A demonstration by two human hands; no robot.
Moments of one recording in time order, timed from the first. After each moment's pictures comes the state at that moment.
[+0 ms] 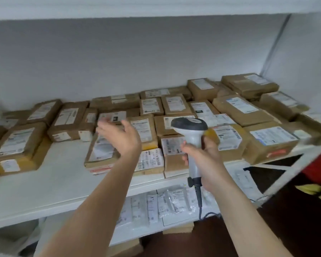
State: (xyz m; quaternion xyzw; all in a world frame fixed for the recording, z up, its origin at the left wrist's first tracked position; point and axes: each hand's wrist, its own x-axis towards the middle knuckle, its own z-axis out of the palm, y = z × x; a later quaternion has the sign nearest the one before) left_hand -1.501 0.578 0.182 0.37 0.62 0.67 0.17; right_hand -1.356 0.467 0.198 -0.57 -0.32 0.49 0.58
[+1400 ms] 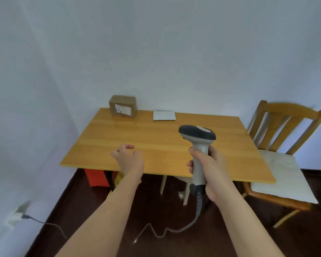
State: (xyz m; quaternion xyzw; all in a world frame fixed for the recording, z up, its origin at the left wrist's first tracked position) left_hand -0.253 0.318 0.100 0.72 0.35 0.18 0.58; right_hand -0.316 0.132 0.185 -0.64 0.10 0.04 0.76
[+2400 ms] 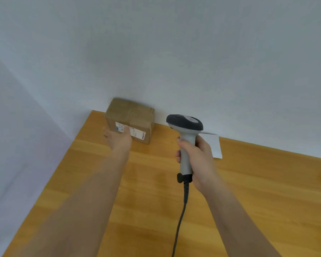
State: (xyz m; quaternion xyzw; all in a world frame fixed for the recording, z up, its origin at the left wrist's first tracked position) left_hand 0.294 0.565 -0.040 0.63 0.47 0.09 0.61; right_hand 0.242 0.363 0.059 -0.67 0.12 0.16 0.71
